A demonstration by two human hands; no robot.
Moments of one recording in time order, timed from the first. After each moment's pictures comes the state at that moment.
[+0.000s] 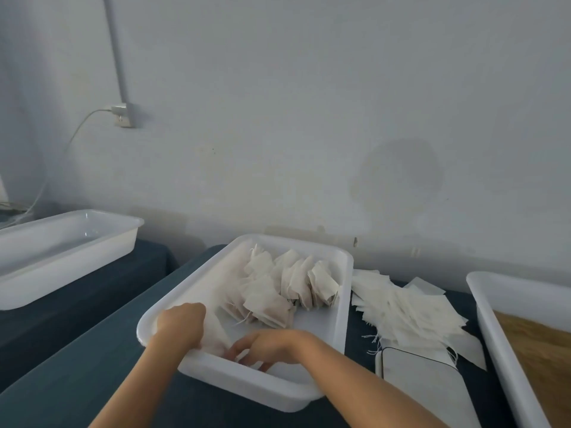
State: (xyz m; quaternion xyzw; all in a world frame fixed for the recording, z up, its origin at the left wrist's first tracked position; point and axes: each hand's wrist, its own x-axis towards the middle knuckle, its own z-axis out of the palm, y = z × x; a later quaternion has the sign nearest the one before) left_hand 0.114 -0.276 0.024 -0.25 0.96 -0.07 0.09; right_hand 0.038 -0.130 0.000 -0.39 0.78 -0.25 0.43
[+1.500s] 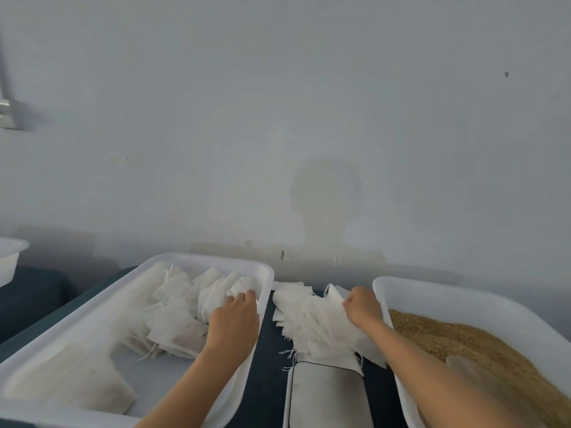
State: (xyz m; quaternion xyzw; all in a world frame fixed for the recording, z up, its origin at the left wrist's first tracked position) left_hand 0.013 -0.095 0.024 -0.04 0.98 0.03 -0.21; right_hand -0.109 0.124 0.010 0.02 0.97 -0.24 -0.08
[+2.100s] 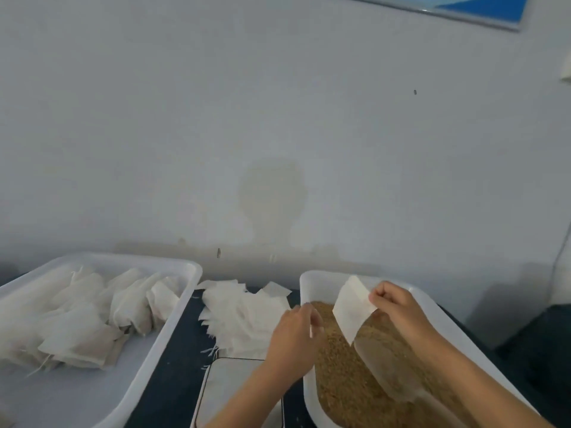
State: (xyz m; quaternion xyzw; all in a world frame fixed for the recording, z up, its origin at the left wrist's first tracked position) left_hand 0.014 0.105 0.024 0.15 0.89 0.40 -0.15; right_hand -0.007 0.301 0.064 -0.07 0.83 -0.53 -0.14
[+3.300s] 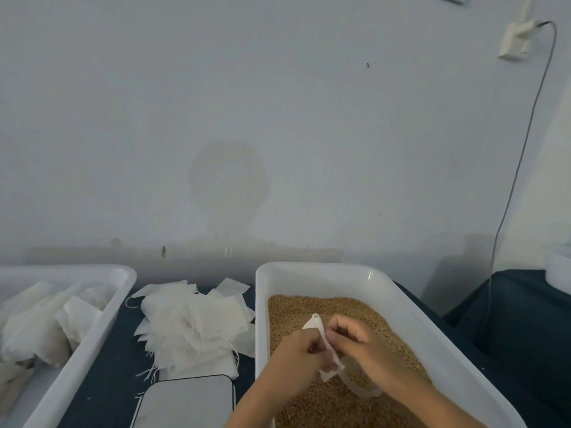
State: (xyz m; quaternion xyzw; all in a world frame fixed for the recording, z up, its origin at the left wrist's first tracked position) left_hand -0.006 0.160 -0.002 0.23 0.79 0.57 0.09; right_hand 0.013 0.311 0.013 -0.15 0.83 -0.54 -0.03
